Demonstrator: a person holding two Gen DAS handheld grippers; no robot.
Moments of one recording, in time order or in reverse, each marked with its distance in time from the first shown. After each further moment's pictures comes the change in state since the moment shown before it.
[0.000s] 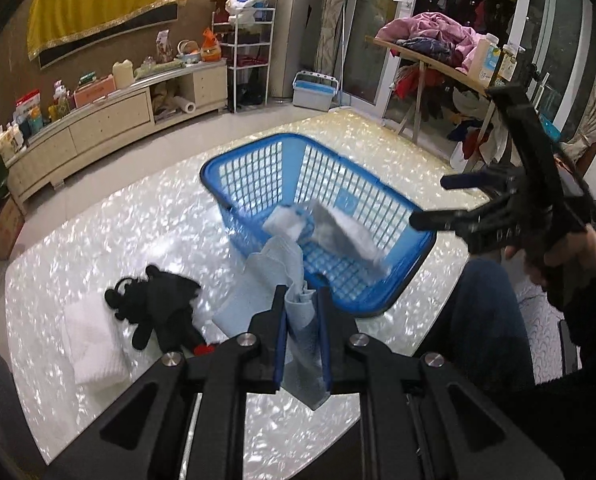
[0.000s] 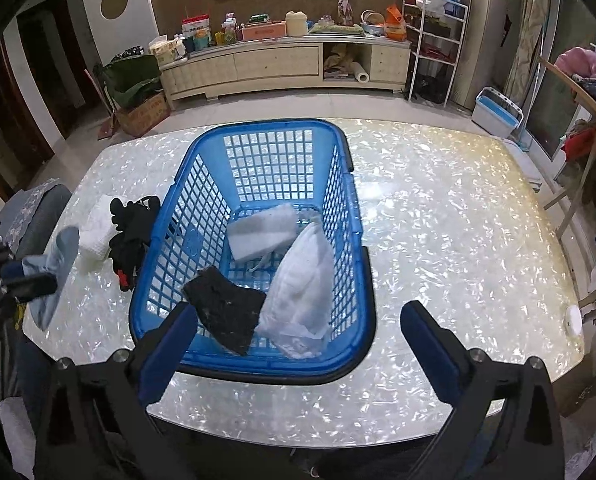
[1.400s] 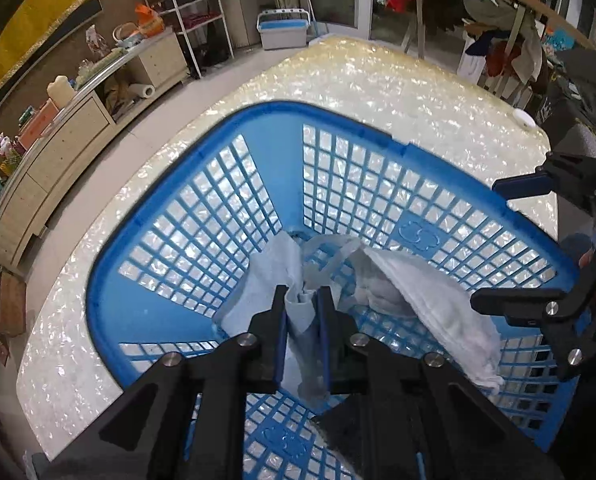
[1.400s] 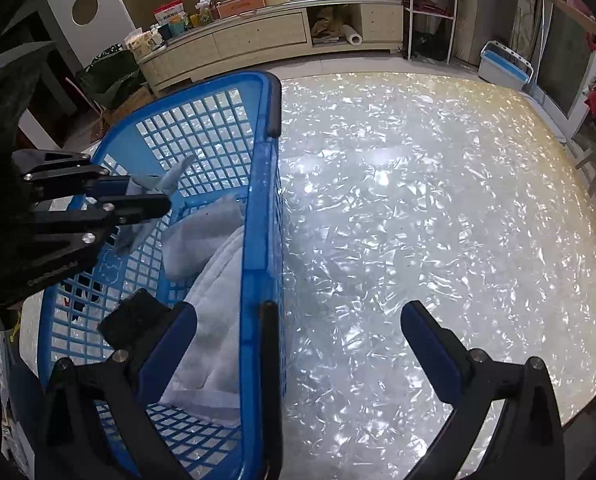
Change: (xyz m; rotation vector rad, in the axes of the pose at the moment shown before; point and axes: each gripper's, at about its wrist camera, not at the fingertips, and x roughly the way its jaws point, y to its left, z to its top) left arm 0.210 -0.002 0.096 0.250 0.259 0.057; right arm 0.084 -0.063 0.020 0.087 0.118 0.068
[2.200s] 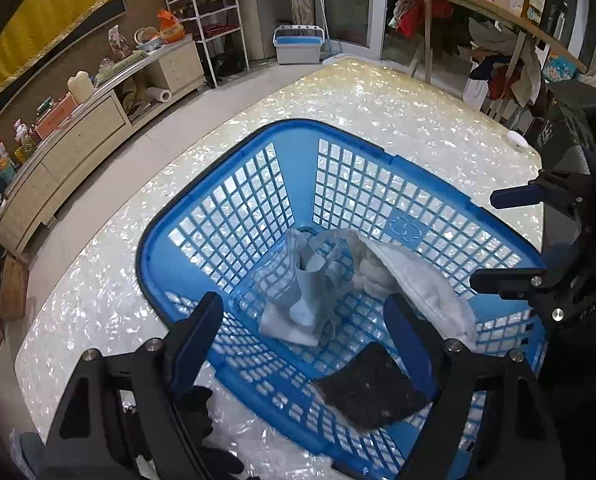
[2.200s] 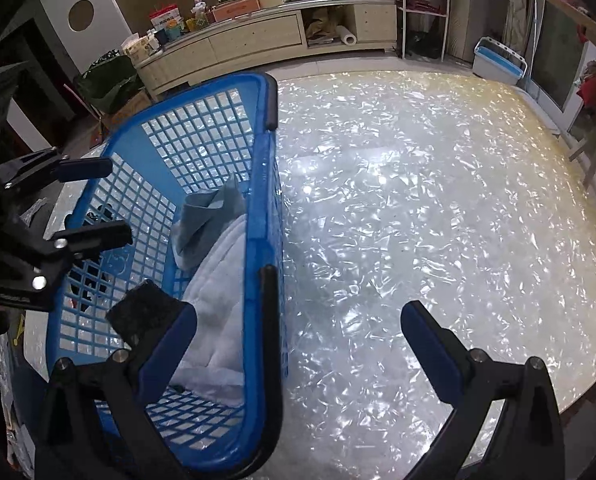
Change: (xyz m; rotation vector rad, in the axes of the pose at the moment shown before) left arm -0.053 0.011 -0.023 -0.064 -0.069 0.009; right arm -0.021 0.002 -0.011 0.023 -0.016 -0.001
